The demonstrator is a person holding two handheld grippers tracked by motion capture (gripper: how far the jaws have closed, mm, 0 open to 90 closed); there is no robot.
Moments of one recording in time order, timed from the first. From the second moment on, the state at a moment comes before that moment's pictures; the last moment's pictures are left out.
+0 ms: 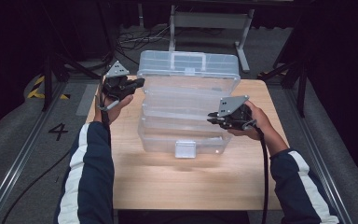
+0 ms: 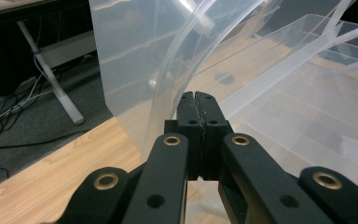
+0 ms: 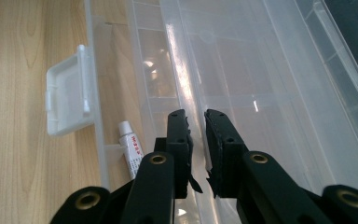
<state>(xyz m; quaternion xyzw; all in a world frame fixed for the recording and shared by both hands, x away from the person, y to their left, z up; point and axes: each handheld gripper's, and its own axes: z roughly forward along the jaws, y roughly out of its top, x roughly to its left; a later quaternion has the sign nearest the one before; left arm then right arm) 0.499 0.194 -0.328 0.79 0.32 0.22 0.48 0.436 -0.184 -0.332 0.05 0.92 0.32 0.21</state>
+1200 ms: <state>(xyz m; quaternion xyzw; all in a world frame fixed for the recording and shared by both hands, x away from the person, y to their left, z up) 0.459 0.210 -0.329 0.80 0.27 0.21 0.50 0.424 -0.198 -0.342 0.05 0.92 0.34 0.21</state>
